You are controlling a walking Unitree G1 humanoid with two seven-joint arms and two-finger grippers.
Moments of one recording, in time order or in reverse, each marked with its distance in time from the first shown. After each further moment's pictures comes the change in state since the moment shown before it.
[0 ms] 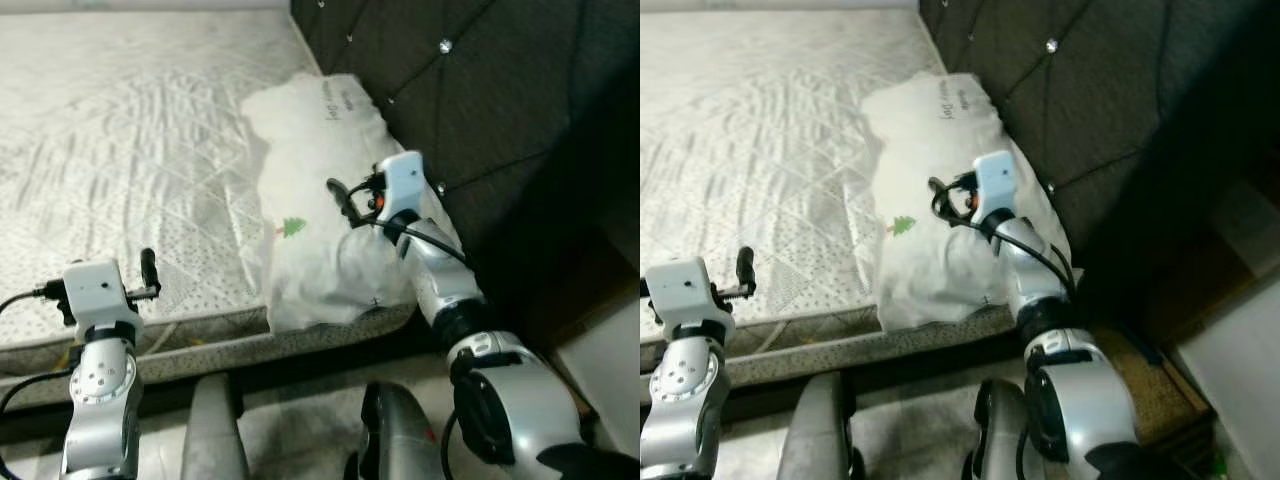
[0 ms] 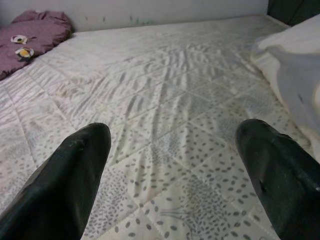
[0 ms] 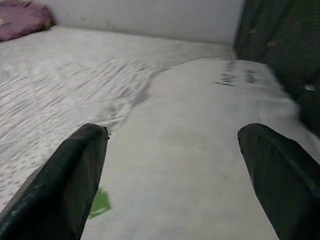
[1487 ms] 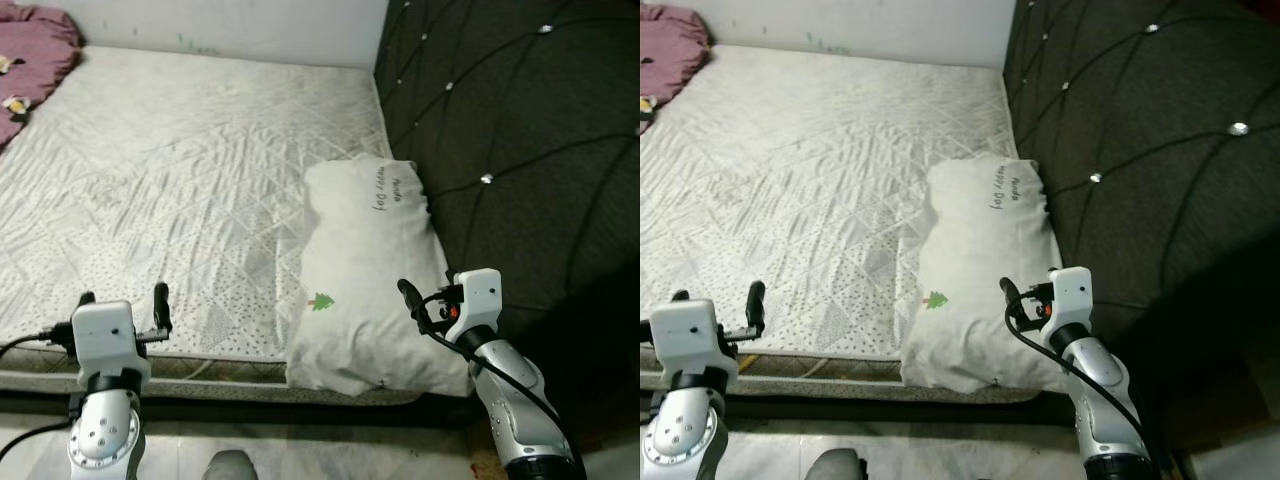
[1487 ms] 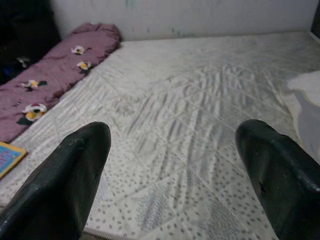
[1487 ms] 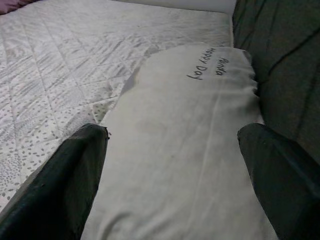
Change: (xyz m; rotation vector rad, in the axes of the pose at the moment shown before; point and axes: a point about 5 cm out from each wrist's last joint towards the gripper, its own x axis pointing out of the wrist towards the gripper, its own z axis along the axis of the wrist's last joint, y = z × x) left arm -0.052 -0.003 -0.007 0.043 0.031 -0.059; right arm -0.140 -0.025 -0.075 0.069 0.169 -0.235
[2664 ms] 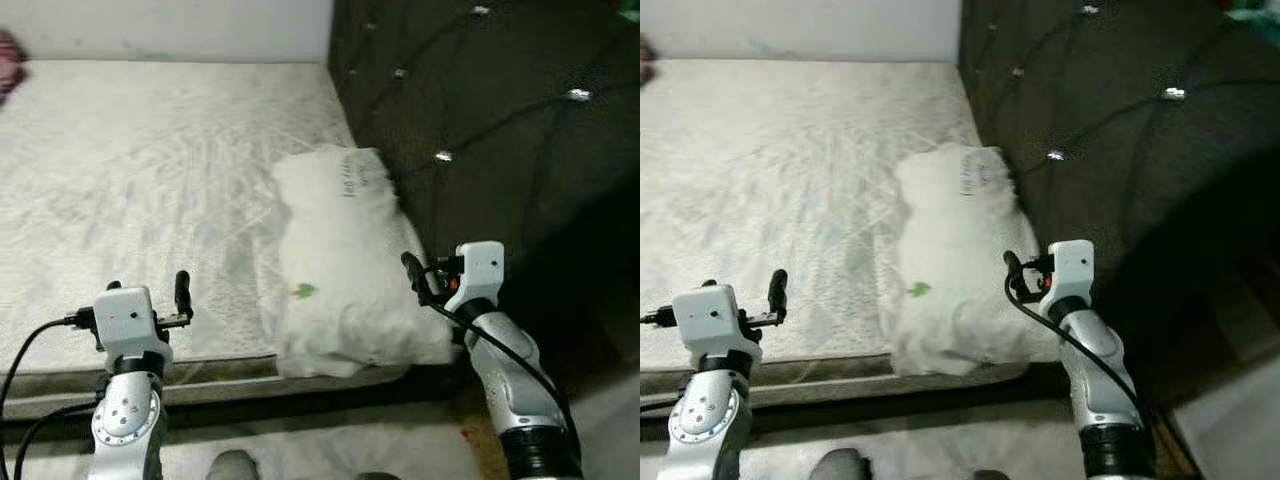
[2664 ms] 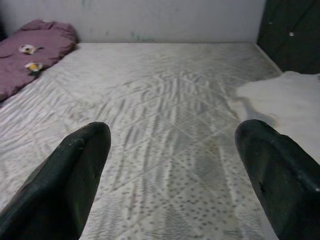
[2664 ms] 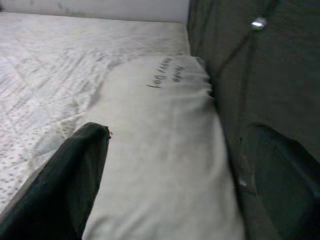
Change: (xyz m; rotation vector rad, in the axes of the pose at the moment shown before) left arm 0.015 -0.019 0.007 -0.094 -0.007 -0.037; right arm 0.021 0.000 0.025 0.007 -0.044 -0.059
